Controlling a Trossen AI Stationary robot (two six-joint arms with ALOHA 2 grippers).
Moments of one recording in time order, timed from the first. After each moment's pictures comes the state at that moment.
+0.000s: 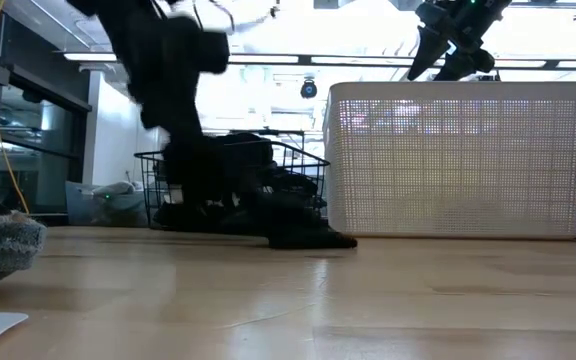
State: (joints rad) left arm -0.13 1.45 0.94 -0.45 -0.11 -0.52; right arm -0.49 1.03 1.10 -0.81 0.18 0.35
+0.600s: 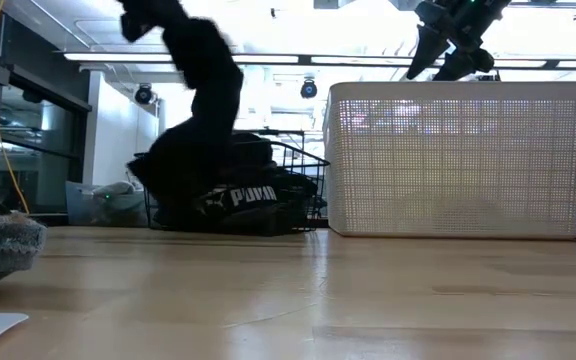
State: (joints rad) left arm -0.18 1.07 1.04 -0.65 -0.36 -0.49; right arm -0.48 1.03 1.10 -0.81 0.18 0.36
